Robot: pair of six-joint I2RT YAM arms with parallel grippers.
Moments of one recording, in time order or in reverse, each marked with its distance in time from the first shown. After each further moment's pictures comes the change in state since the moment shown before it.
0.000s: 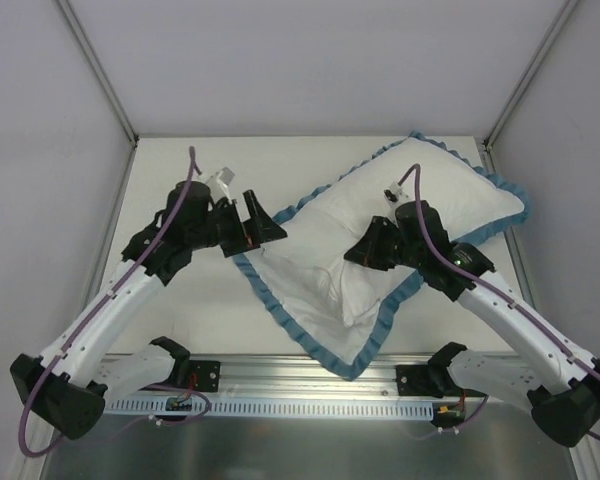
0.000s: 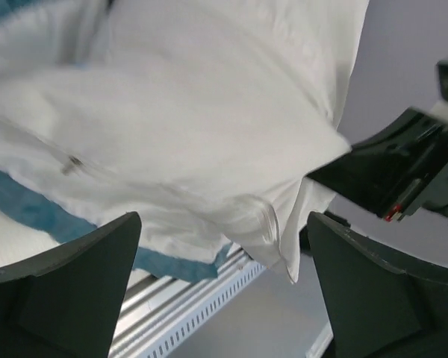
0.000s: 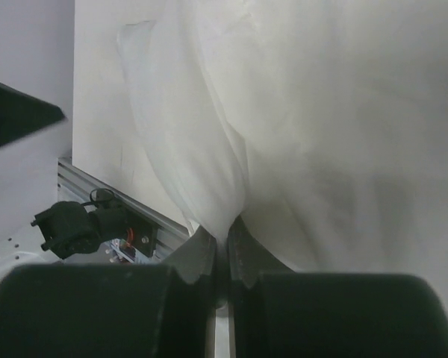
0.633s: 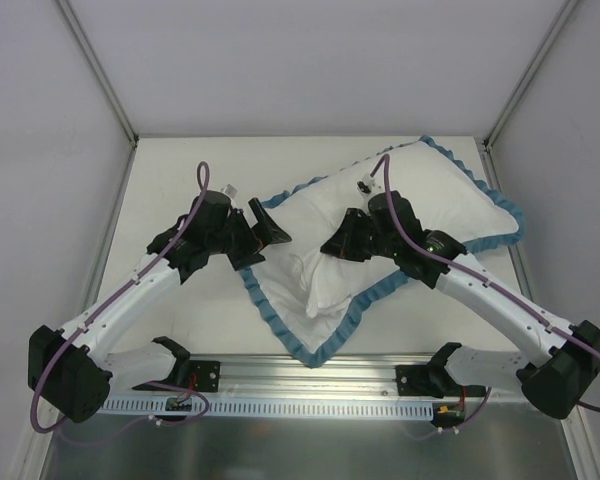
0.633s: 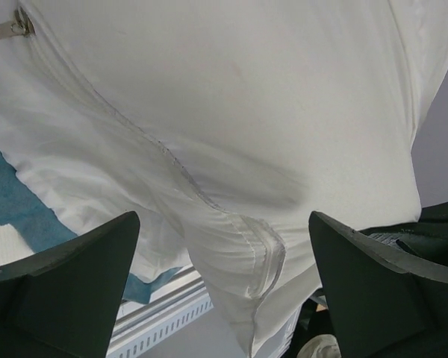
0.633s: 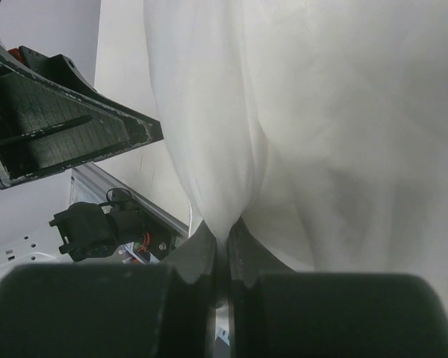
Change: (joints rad) left arm -0.095 0.124 -0.126 0.066 -0.102 -0.232; right arm 0.102 0.197 0.098 0.138 0.011 0.037
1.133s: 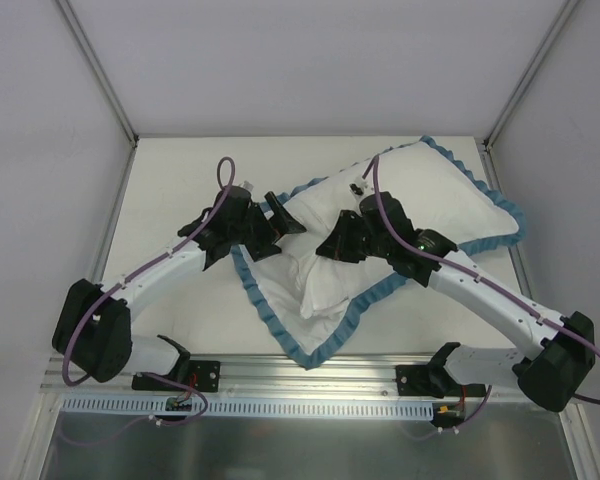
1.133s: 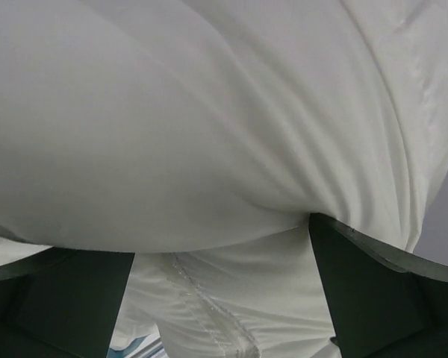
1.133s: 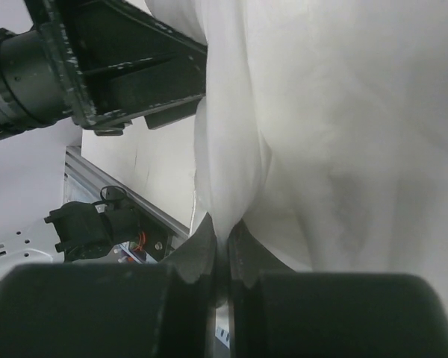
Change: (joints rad) left arm -0.010 0.214 -0.022 0.271 -0.014 -0.064; right arm 0.023 0.038 0.000 0.022 0.007 0.005
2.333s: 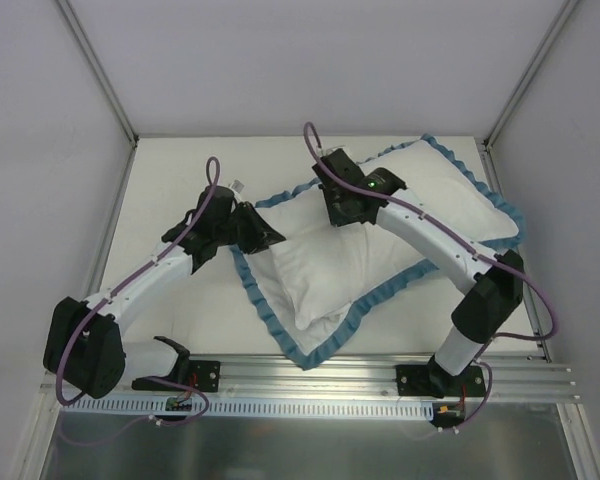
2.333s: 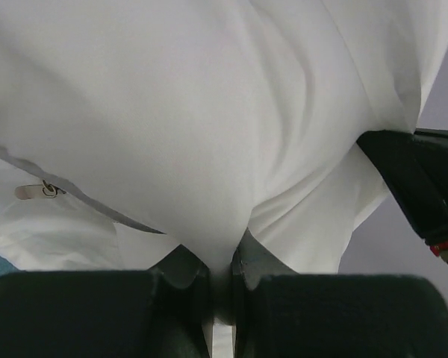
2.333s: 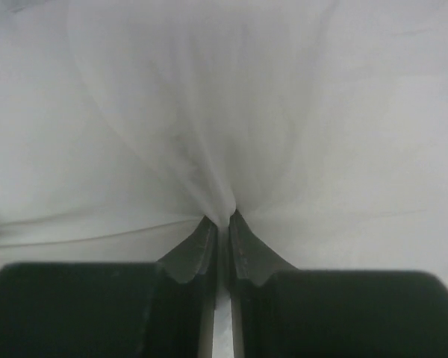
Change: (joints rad) left arm 0.067 -0.062 -0.033 -0.032 0.107 0.063; right arm 0.009 0.518 0.641 -0.547 0.515 -0.440
